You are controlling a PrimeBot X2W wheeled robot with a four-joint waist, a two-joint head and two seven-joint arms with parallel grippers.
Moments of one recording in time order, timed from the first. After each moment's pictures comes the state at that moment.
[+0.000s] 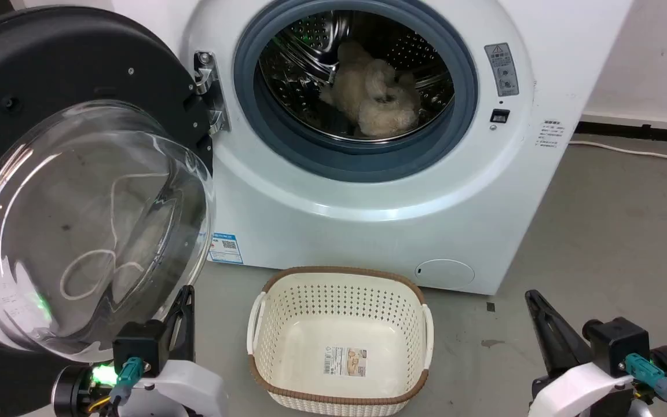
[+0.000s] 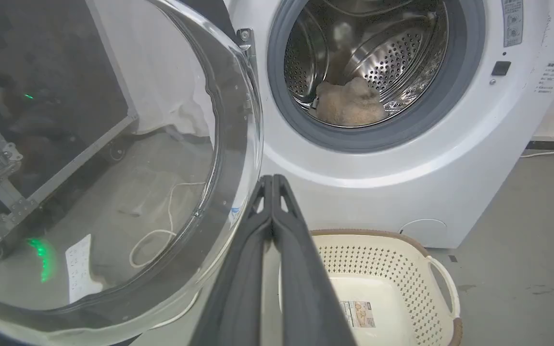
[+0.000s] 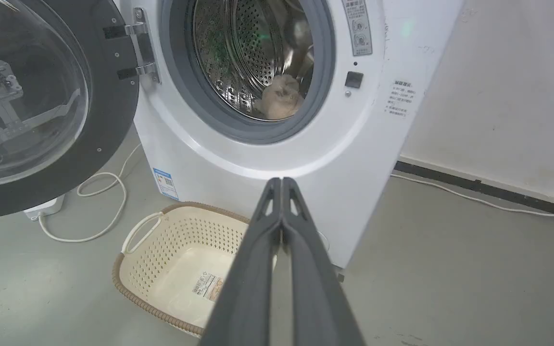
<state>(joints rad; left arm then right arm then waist) 0.00 0.05 0.00 0.00 0.00 0.00 0.00 0.01 -0.05 0.00 0.01 0.01 0.13 0.00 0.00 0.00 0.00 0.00</state>
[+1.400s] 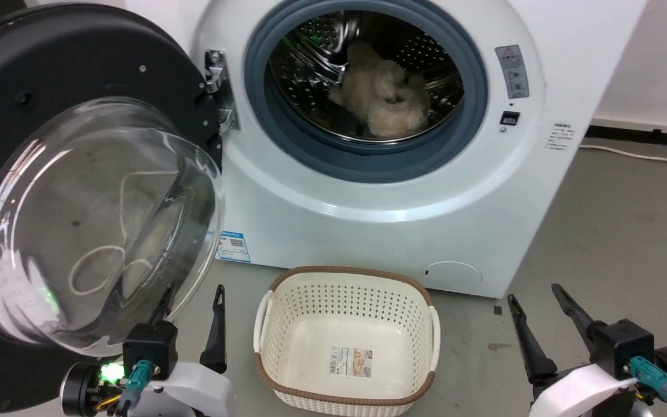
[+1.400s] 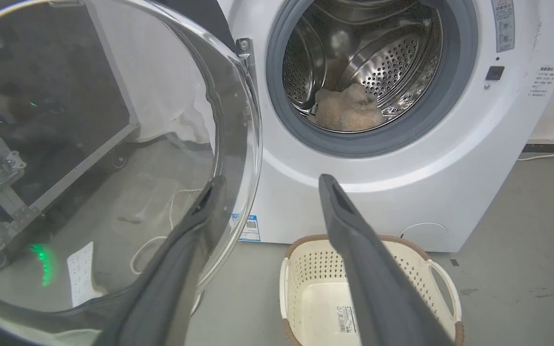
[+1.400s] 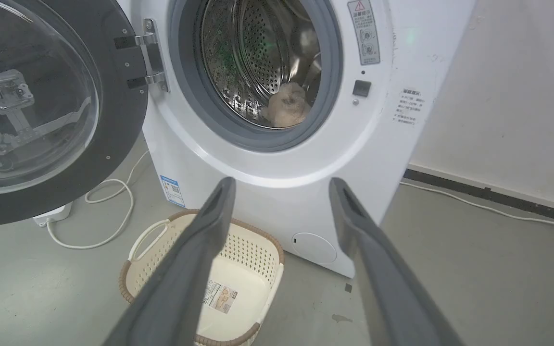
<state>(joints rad) 0.00 0.06 -0.03 0.00 0.00 0.01 -0.03 0.01 -0.05 0.00 0.01 0.02 0.13 -0.02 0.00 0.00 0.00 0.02</state>
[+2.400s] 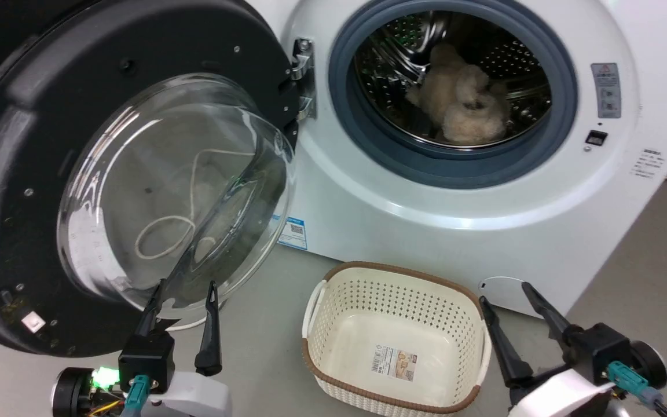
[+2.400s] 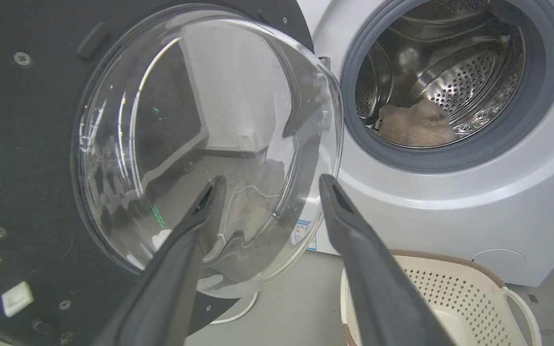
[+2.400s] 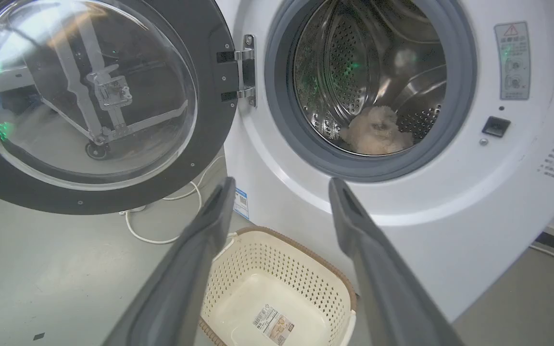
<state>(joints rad) 0.02 0.11 -0.09 -0.05 0.00 0.10 -0.09 0.00 -0.08 0.09 0.03 0.06 0.13 -0.09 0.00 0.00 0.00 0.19</state>
